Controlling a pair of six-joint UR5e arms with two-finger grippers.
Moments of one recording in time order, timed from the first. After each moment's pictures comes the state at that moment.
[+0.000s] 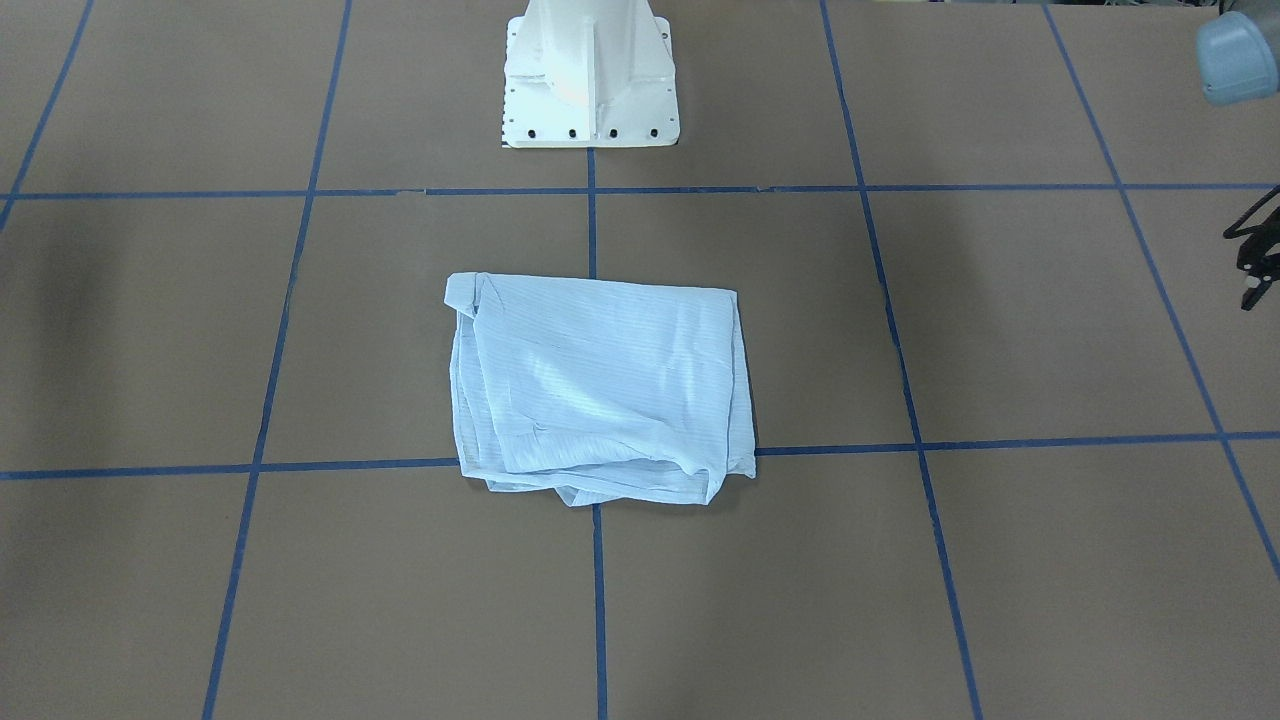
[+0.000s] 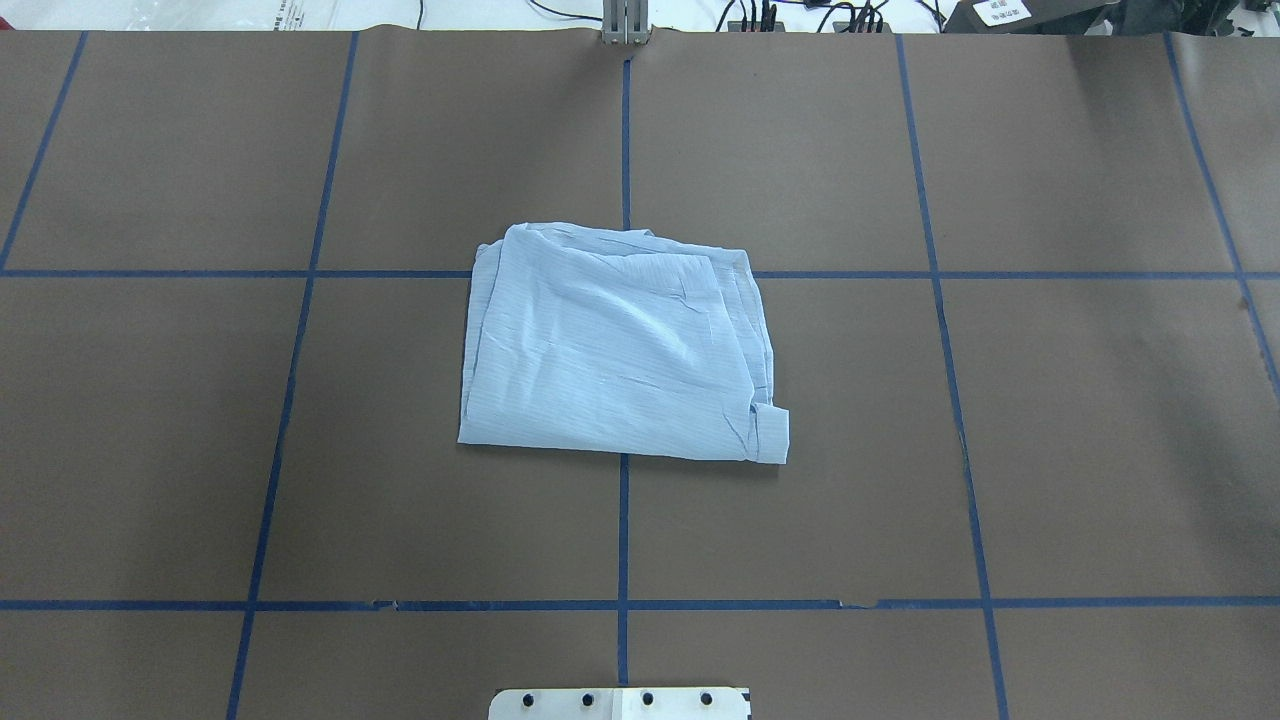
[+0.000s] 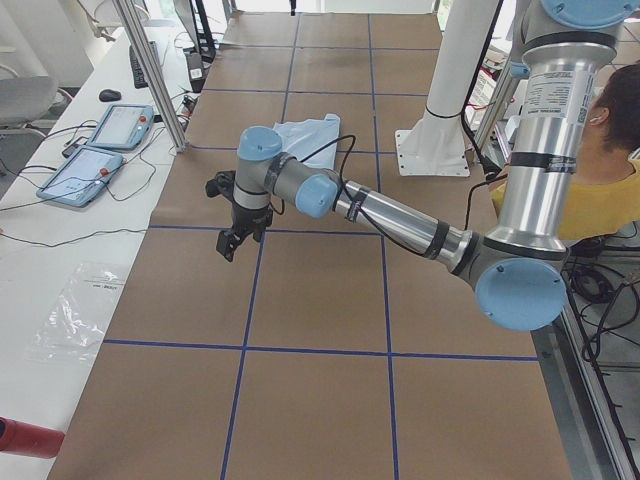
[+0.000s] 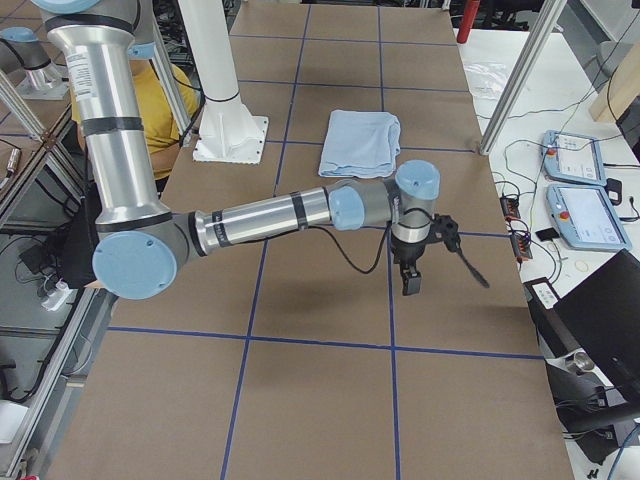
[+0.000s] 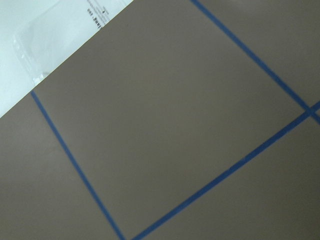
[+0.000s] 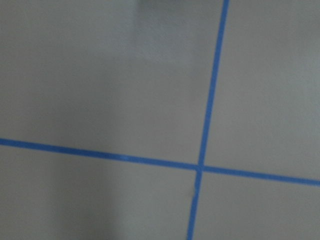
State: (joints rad) left arm -1.39 -1.64 -1.84 -1.65 -2.12 0.18; right arm 1.47 -1.48 1.66 -1.60 2.23 0.07
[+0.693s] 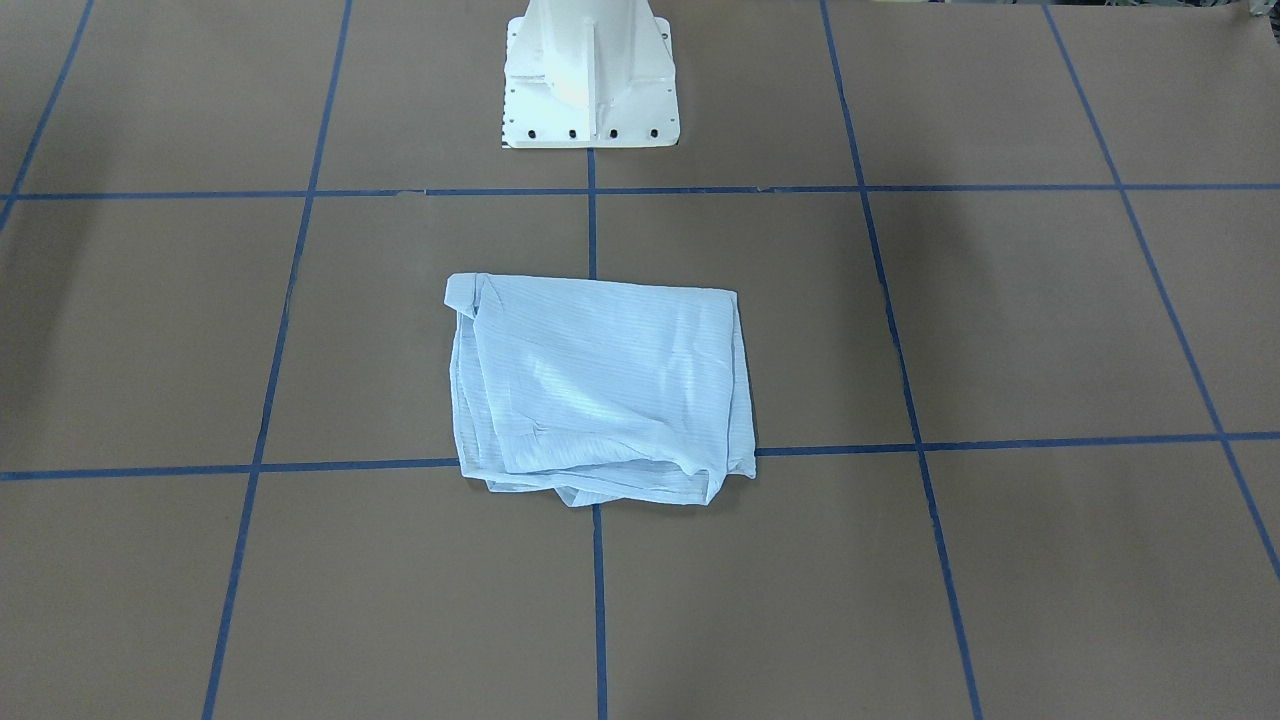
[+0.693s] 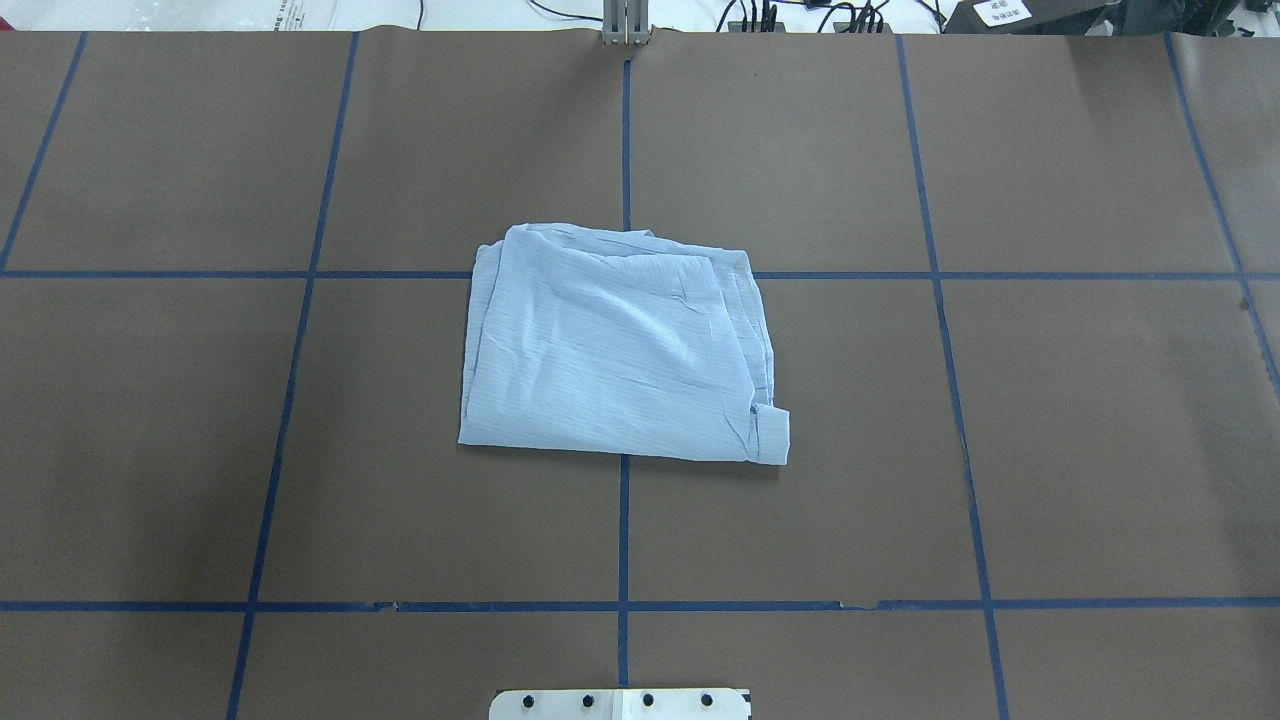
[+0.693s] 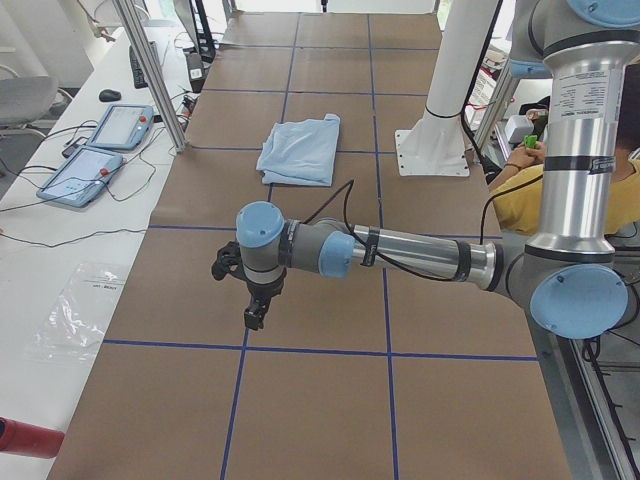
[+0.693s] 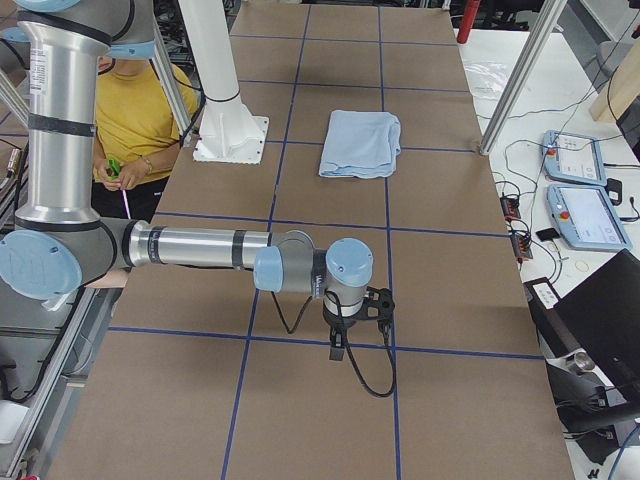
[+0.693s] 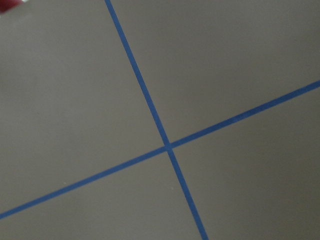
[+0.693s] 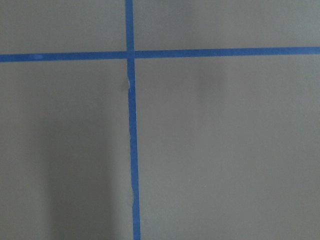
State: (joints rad) left arm -1.51 -1.54 -1.70 -1.63 -2.35 0.13; right arm 1.55 -1.71 1.68 -1.56 2.29 0.05
